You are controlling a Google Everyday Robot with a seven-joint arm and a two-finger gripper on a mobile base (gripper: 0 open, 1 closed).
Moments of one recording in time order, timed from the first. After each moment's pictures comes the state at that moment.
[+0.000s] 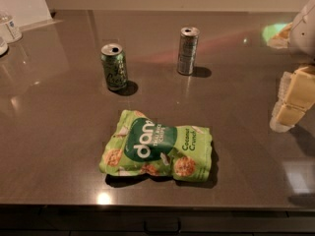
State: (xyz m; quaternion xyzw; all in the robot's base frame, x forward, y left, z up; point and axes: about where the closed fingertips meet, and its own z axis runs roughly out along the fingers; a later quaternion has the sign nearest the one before) arm 0.438 -0.217 0.976 -0.60 0.78 -0.03 0.16
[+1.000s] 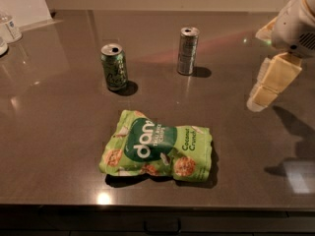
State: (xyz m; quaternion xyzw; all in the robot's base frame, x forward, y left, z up) arm 0.488 -0.206 0.968 -0.57 0.79 0.00 0.21
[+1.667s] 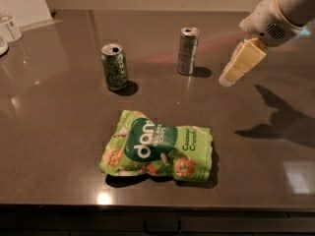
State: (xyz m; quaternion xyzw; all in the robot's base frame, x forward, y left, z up) arm 0.568 -0.188 0.956 -0.53 0.80 0.04 0.28
